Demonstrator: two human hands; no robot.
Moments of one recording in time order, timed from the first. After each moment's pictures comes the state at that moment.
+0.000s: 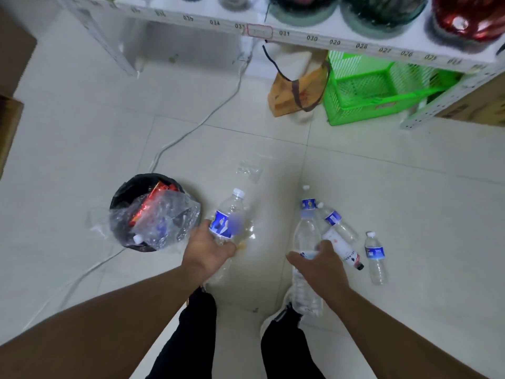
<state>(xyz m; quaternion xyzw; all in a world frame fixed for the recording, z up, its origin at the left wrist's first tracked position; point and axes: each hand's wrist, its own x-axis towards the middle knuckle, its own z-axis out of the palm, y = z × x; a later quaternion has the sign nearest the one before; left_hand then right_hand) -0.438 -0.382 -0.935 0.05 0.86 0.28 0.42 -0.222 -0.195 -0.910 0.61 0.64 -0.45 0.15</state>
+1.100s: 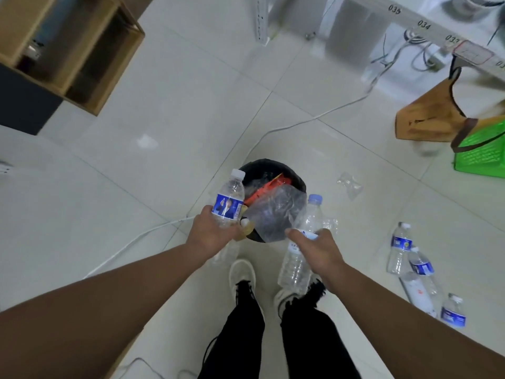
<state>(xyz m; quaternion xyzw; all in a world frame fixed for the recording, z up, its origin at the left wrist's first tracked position) -0.650 -0.633 -0.908 -0.13 0.85 0.35 0.37 -0.519 -0.401 -0.918 0.52 0.62 -0.52 0.26</state>
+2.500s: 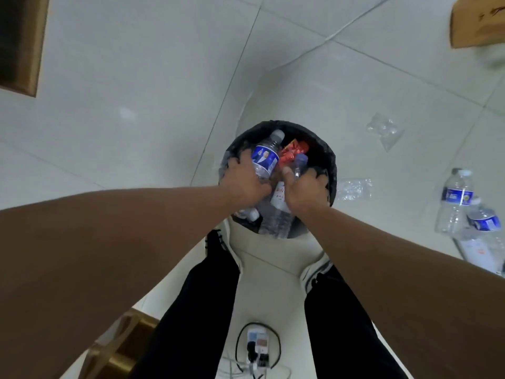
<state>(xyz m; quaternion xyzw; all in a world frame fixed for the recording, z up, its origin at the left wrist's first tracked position) -0.737 -0.551 -1.093 0.09 0.88 0.09 0.45 -0.635 -0.434 -1.096 0.53 0.71 -0.38 0.28</state>
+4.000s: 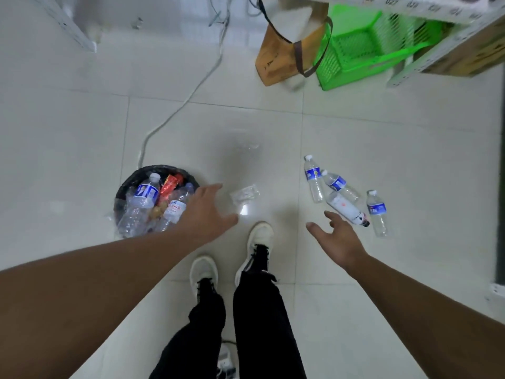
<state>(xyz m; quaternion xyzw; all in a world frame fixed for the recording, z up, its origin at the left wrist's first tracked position) -0.568 -0.409 -0.910 0.29 0.84 0.13 0.44 -0.277 -0.256 -0.912 0.65 0.60 -0.45 0.16</state>
